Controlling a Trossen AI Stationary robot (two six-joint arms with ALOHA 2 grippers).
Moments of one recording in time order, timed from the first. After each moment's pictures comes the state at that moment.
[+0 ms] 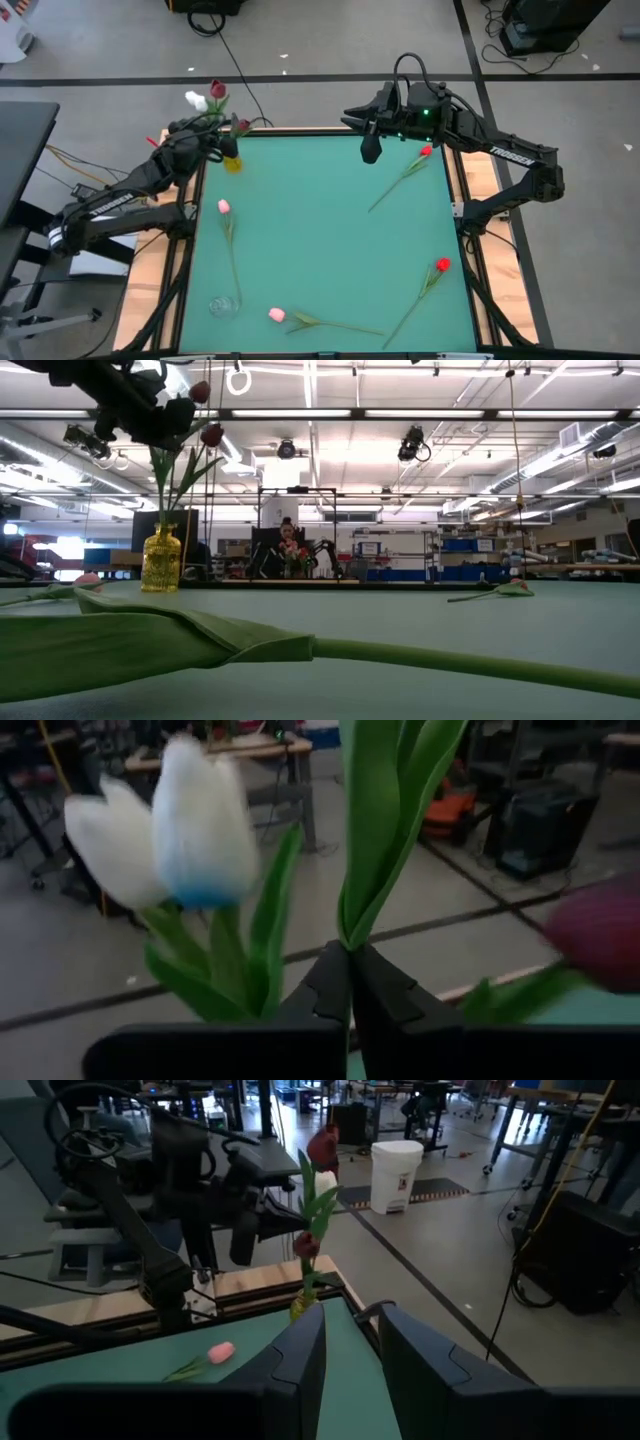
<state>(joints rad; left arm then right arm) 0.56 0.67 0.66 -0.25 -0.72 -0.17 -0.29 1.36 1.57 -0.42 0.06 0.00</state>
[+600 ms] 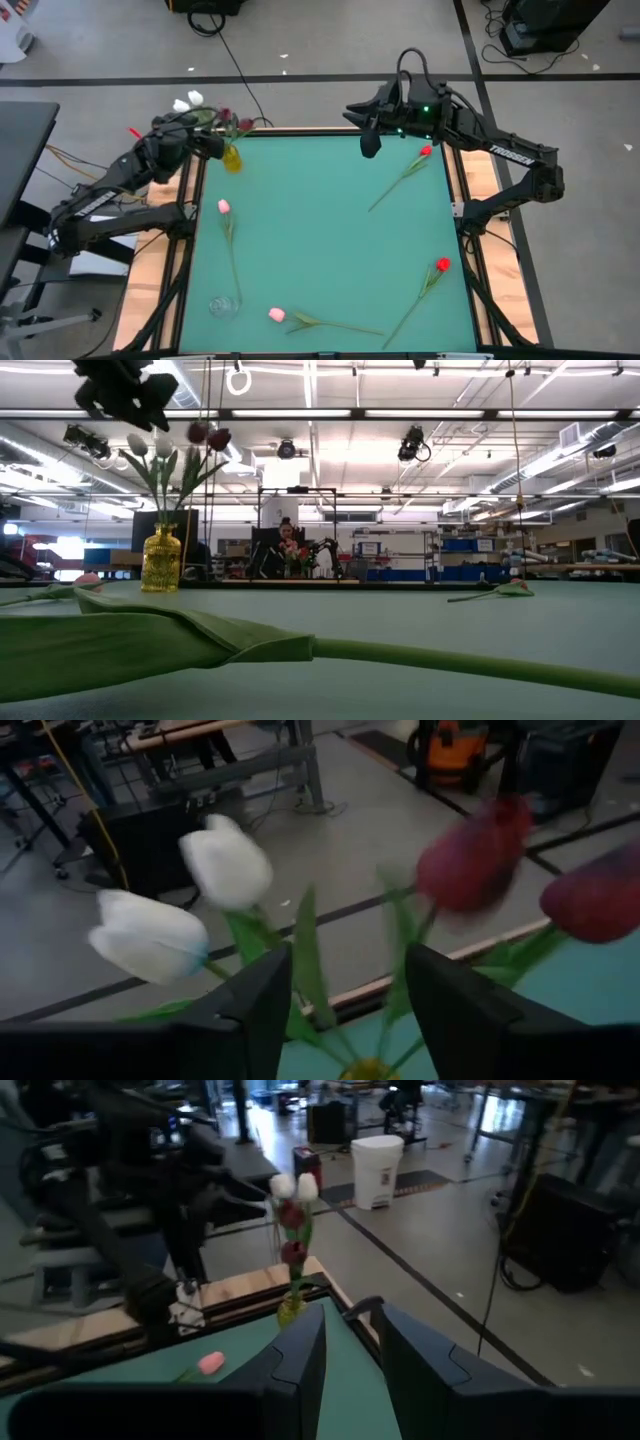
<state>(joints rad) 0.57 0.67 0.91 -0.66 -0.70 -0.17 -0.32 1.36 1.57 -0.42 0.09 0.07</state>
